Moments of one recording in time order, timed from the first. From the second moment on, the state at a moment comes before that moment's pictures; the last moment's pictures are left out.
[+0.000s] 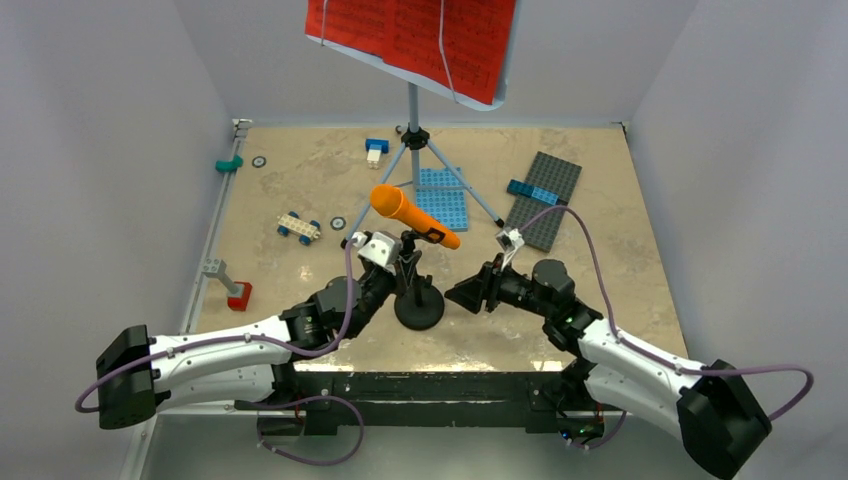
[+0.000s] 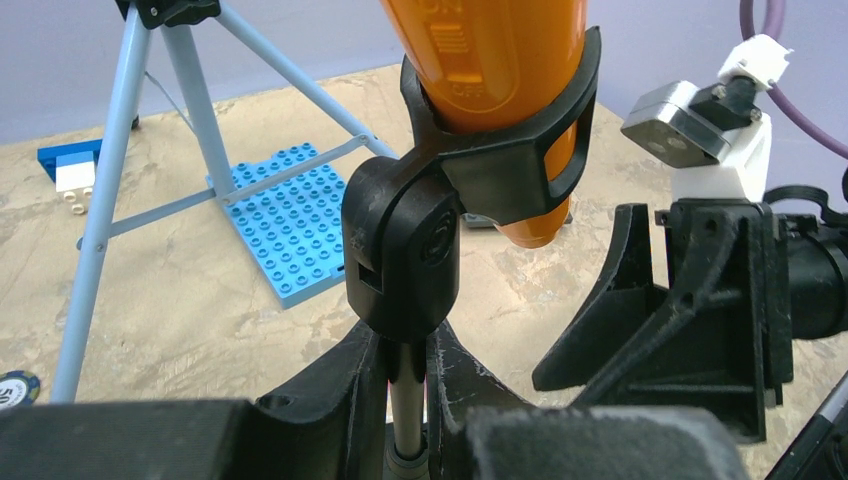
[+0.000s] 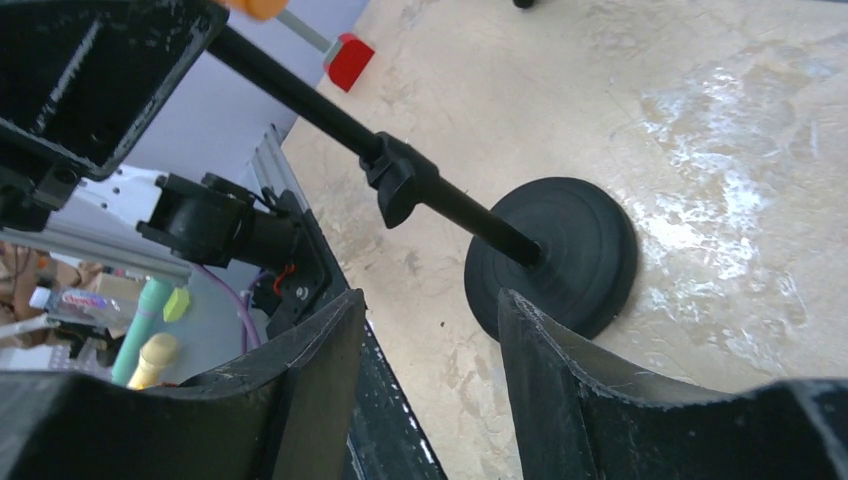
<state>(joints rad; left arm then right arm) -1.16 0.95 0.51 0.45 -0.58 -0.14 0.64 0.89 0.27 0.44 -0.44 0.69</state>
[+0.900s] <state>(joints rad) -1.16 0.99 0.56 0.39 -0.57 -0.18 0.73 1.13 0.41 0.53 -0.35 0.58</state>
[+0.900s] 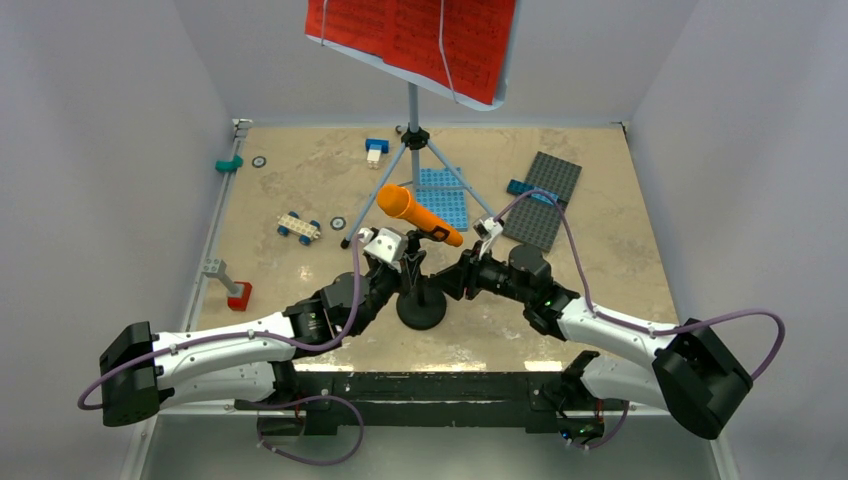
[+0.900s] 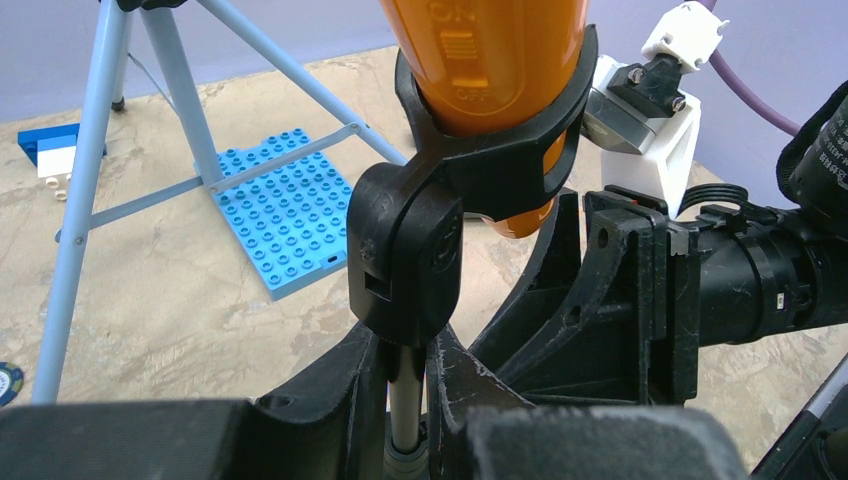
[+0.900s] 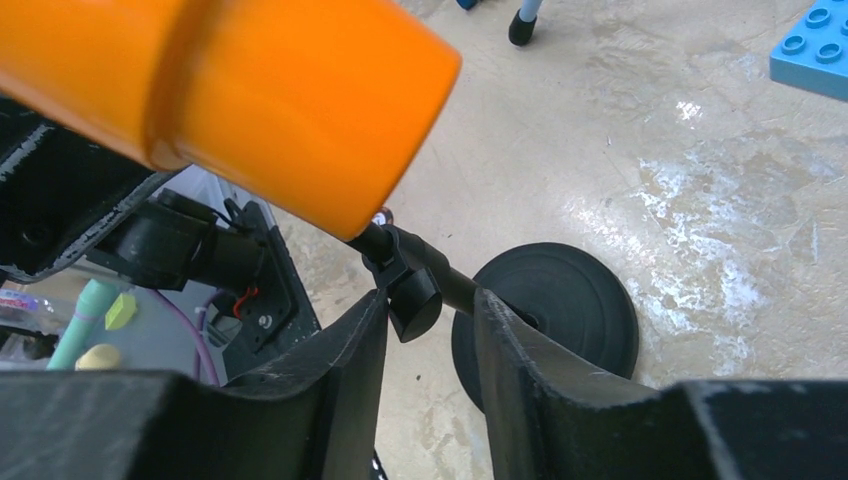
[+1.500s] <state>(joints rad) -1.16 0.98 0.55 0.40 -0.57 -0.18 0.73 1.19 0.44 0.55 -0.44 0.52</state>
